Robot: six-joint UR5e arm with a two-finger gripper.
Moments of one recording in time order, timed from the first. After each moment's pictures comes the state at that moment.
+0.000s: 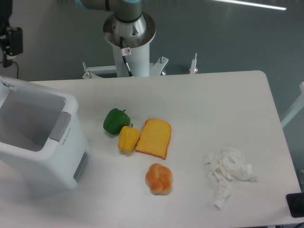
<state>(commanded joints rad) 1.85 -1.52 -1.54 -1.18 1.30 0.29</state>
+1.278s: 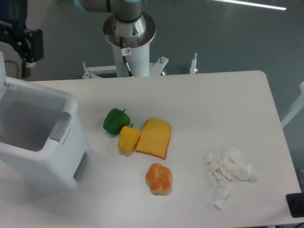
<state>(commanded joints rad) 2.03 -1.59 -1.45 -1.12 1.35 0.23</state>
